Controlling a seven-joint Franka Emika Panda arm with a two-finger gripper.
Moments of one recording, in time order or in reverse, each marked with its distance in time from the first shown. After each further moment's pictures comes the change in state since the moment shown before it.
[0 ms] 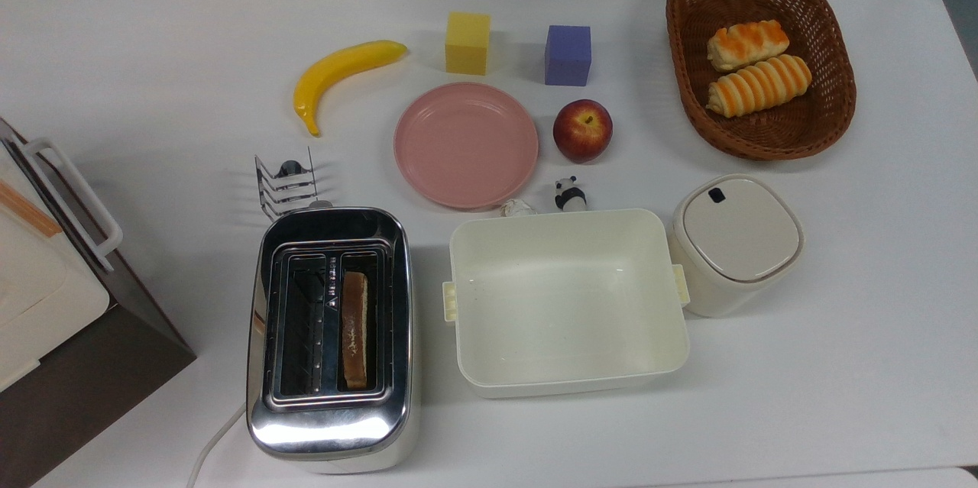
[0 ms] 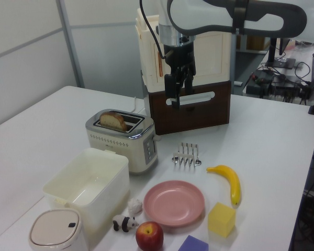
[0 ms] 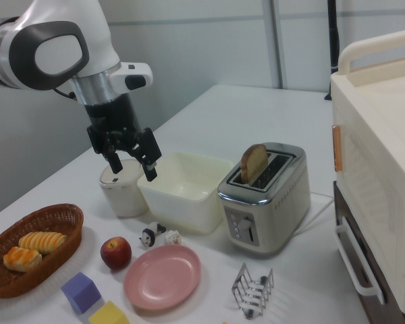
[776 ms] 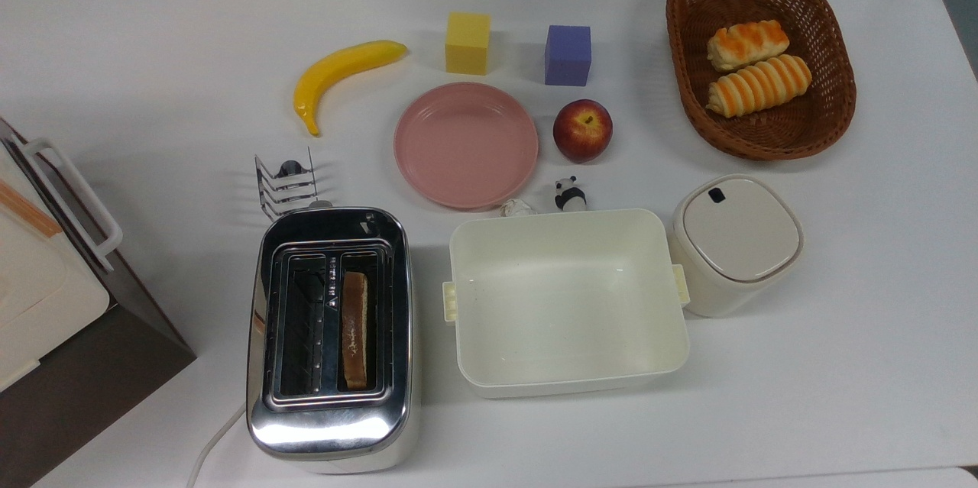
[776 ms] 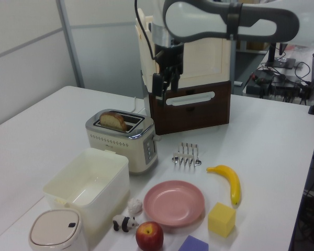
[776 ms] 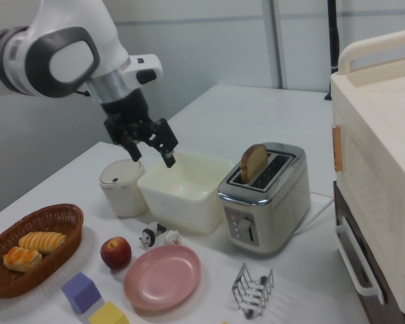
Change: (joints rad) arm 0.000 0.035 0.000 -0.008 0.000 0.190 0.000
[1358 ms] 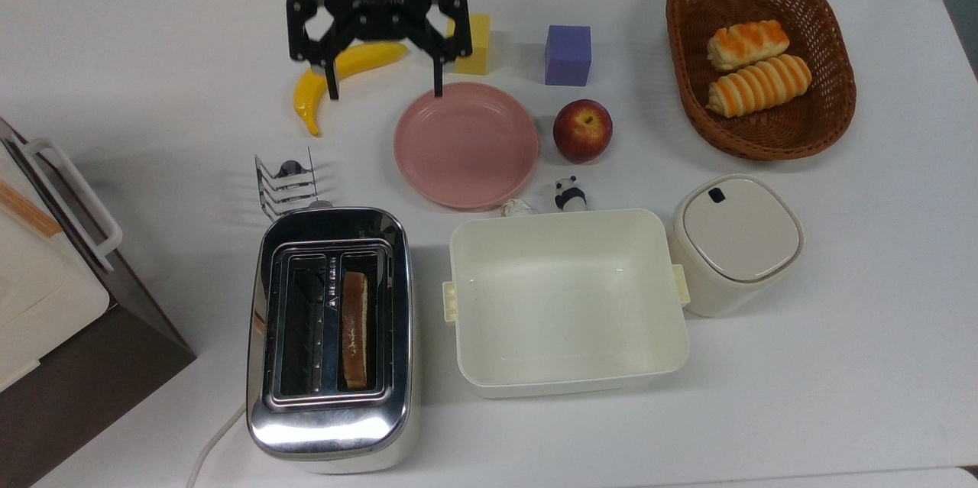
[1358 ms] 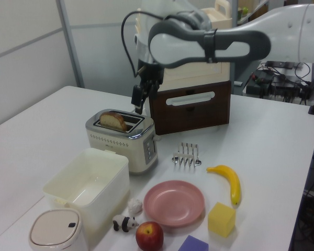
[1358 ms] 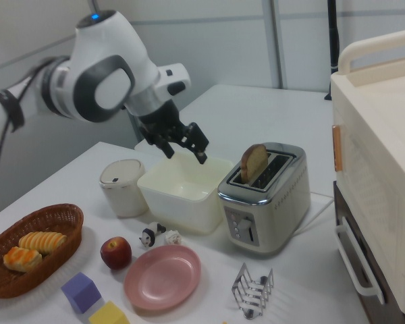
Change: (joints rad) arm -0.008 0.123 0.000 -0.007 0.002 0.282 0.014
